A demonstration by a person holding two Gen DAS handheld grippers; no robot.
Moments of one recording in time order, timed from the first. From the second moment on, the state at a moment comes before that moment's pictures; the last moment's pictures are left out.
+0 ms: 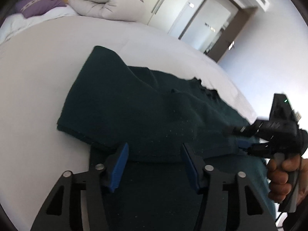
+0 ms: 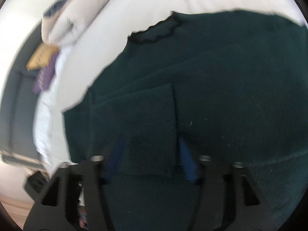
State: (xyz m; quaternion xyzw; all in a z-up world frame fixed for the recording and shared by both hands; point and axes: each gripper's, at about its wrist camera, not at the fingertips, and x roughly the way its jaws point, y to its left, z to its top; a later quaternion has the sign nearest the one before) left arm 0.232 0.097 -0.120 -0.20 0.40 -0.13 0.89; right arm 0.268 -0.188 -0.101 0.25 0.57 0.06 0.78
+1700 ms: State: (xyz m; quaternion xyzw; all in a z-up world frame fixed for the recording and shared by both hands) left arm 0.342 0.069 -0.121 -0.07 0.44 -0.09 0.89; right arm 0.253 -0.284 -0.093 0.07 0.51 -0.04 0.86
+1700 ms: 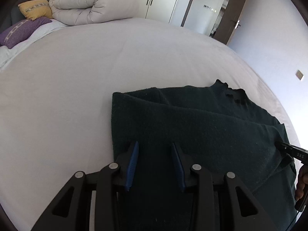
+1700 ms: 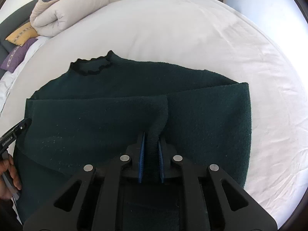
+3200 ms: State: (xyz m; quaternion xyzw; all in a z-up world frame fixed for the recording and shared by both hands) left arm 0.036 0.148 -0.123 -0.23 0.58 -0.19 0.76; right arm -0.135 -0.362 -0.073 0.33 0.46 0.01 0.82
